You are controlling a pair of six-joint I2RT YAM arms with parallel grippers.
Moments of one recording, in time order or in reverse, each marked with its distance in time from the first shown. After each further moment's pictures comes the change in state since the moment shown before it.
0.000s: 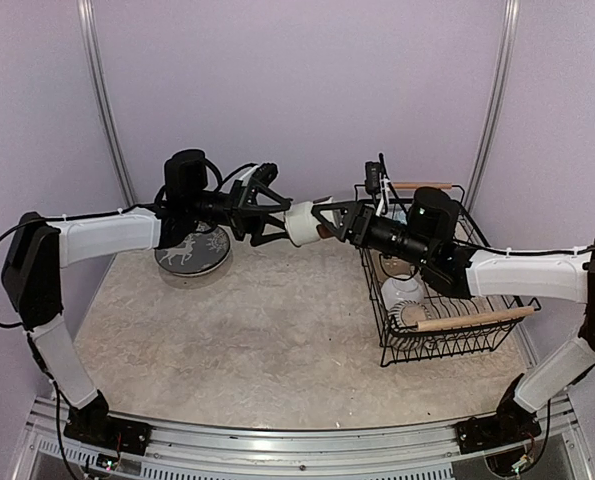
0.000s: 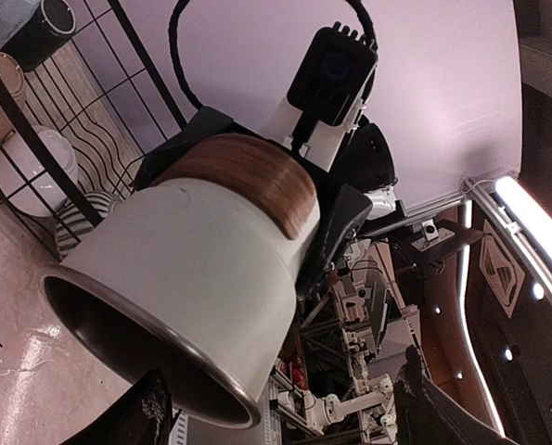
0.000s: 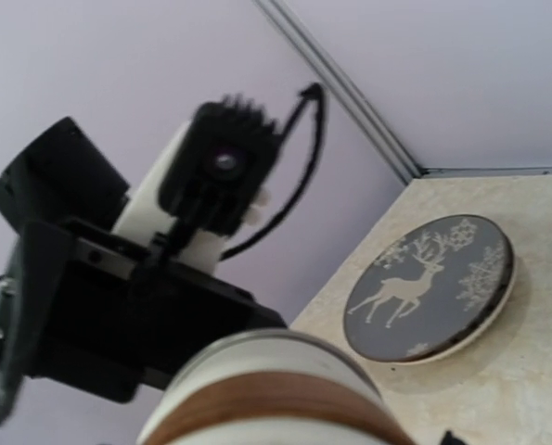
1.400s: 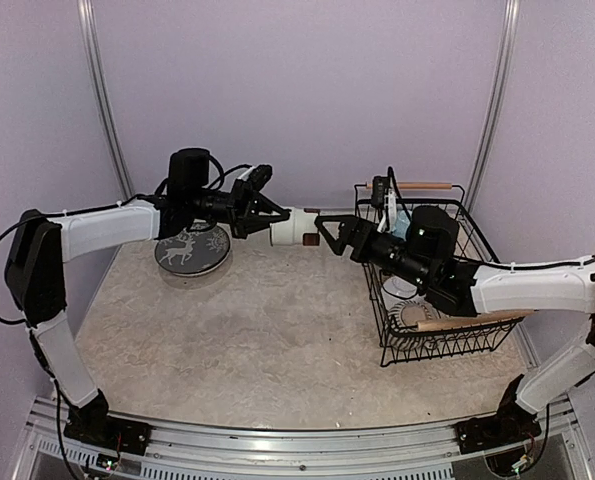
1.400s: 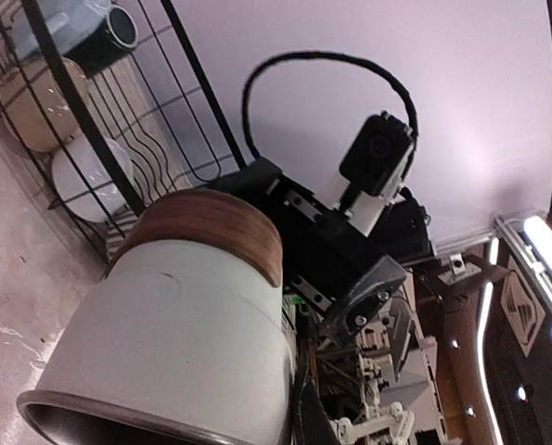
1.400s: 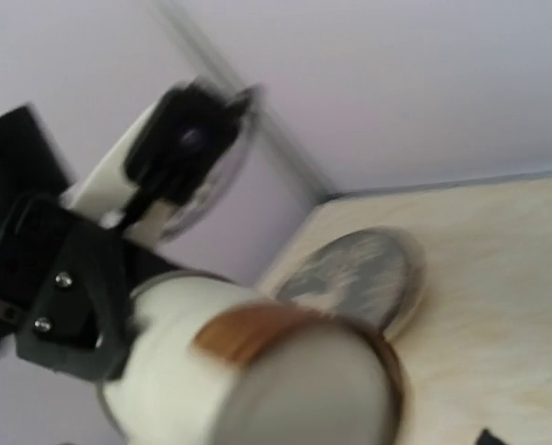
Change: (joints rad) left arm 0.024 0.034 0.040 -0.106 -0.011 0.064; right arm 0.082 -0.025 -0.095 0.038 0.248 -0.046
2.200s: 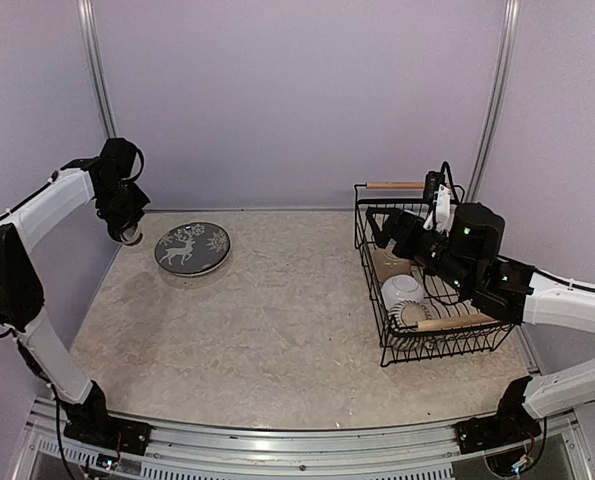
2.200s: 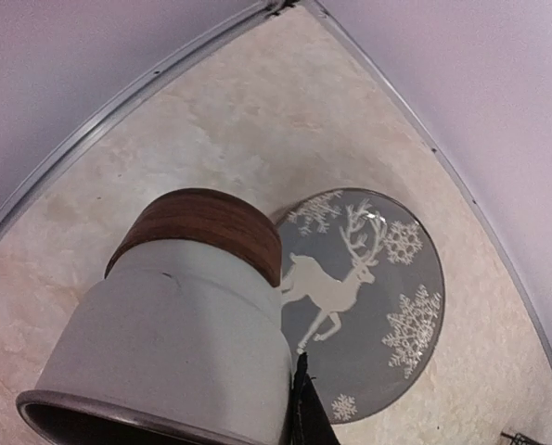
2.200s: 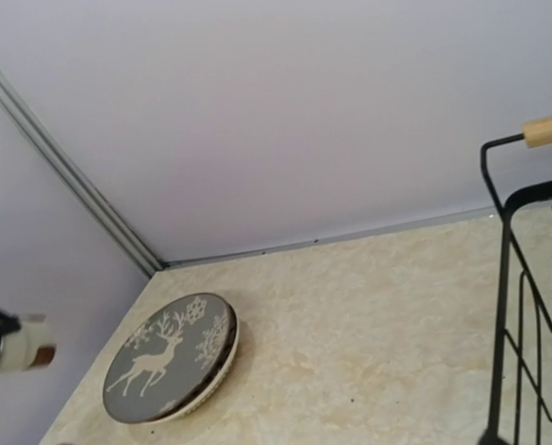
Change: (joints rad) left arm 0.394 -0.130 0.222 -1.135 -1.455 0.200; right arm -0.013 -0.341 -0.064 -0.372 0.360 -0.098
